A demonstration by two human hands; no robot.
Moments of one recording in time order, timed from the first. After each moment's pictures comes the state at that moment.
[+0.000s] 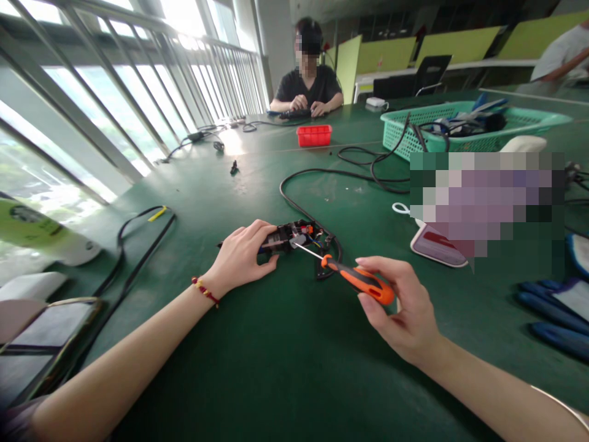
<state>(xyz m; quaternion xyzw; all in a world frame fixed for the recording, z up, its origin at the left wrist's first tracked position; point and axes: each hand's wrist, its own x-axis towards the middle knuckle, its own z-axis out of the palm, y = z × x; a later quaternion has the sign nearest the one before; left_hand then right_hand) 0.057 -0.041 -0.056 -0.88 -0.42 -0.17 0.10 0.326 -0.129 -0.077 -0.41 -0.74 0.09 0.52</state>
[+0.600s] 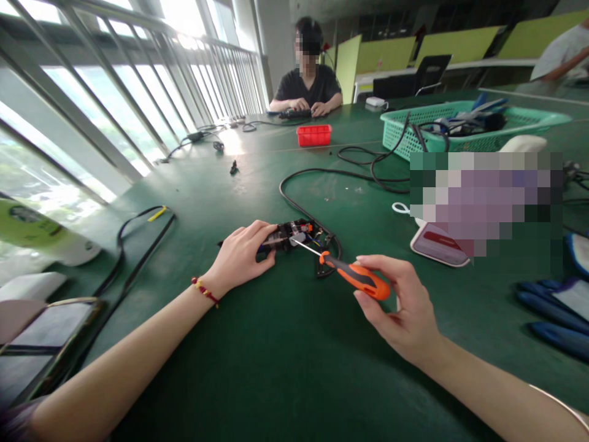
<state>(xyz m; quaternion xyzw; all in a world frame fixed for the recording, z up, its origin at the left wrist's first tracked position) 0.056 -0.039 -0.058 -0.88 -0.43 -0.17 0.10 0.325 -0.129 -0.076 -0.41 -0.74 0.08 0.53</state>
